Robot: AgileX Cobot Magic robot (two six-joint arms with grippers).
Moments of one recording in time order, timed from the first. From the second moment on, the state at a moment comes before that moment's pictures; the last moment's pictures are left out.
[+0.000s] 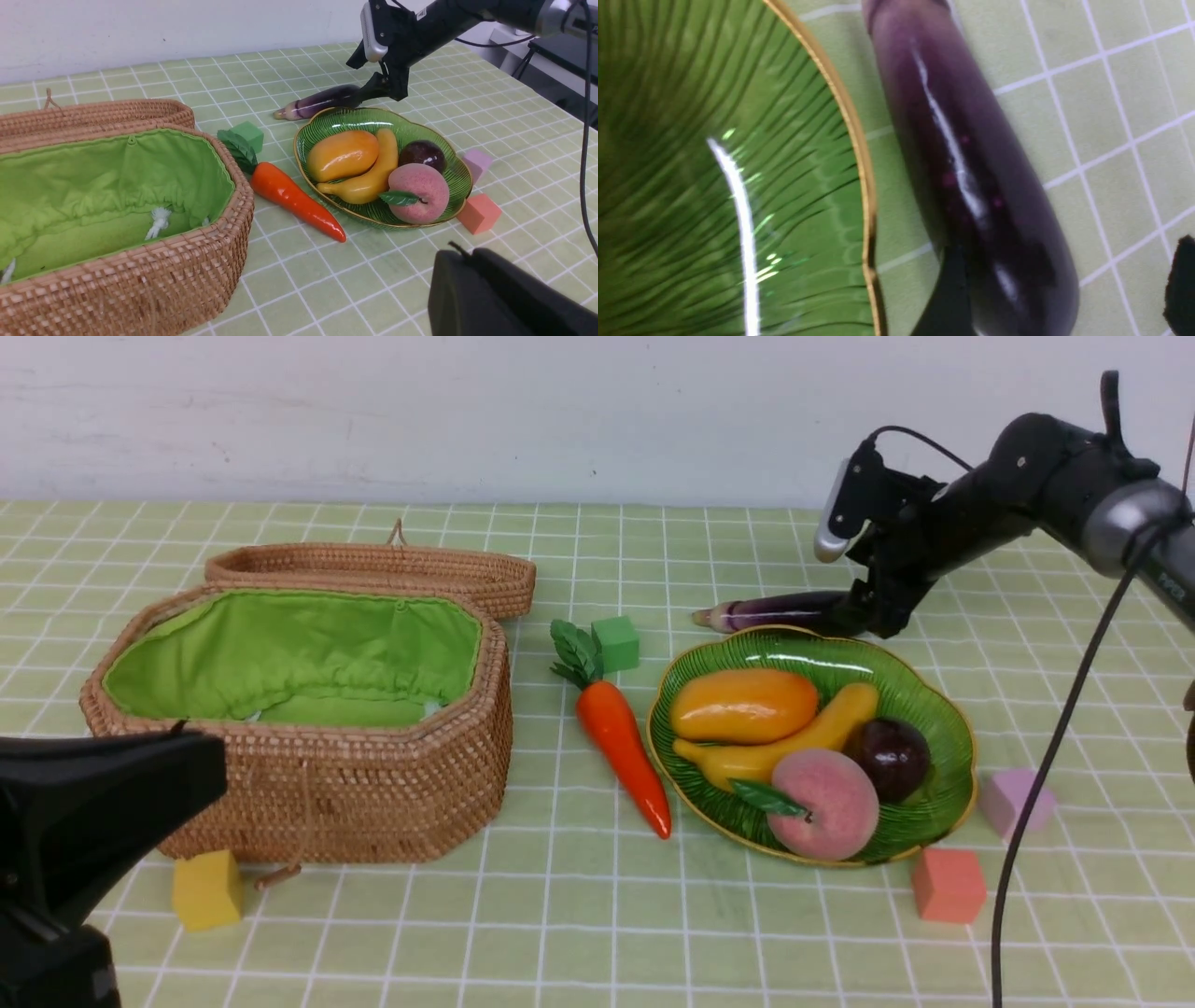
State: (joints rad) right arm 0.04 2.48 -2.31 0.39 0.81 -1.30; left arm -0.77 0.56 -0.69 0.31 0.48 -0.49
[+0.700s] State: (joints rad) right arm 0.02 2.52 -2.31 0.41 0.77 -1.33; left arm -0.77 0.56 -0.69 0.31 0.49 -0.49
